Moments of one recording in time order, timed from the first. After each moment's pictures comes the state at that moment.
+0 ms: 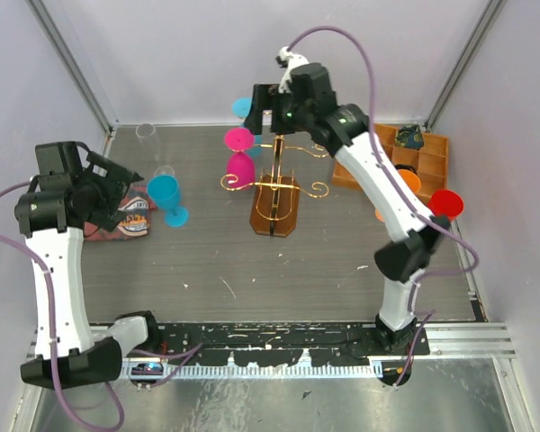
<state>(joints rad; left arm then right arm) 0.16 1.14 1.54 -1.25 0.09 -0.99 0.59 1.80 2.16 -0.74 -0.04 0.35</state>
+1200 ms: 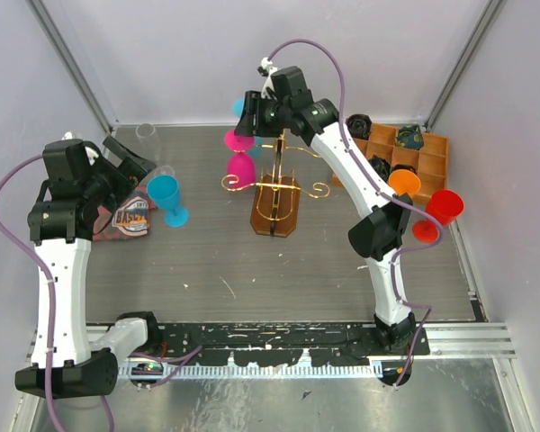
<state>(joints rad) 0.06 1.04 1.40 -0.91 0.12 -0.75 0.57 2.16 2.43 -0.79 -0.24 0.44</state>
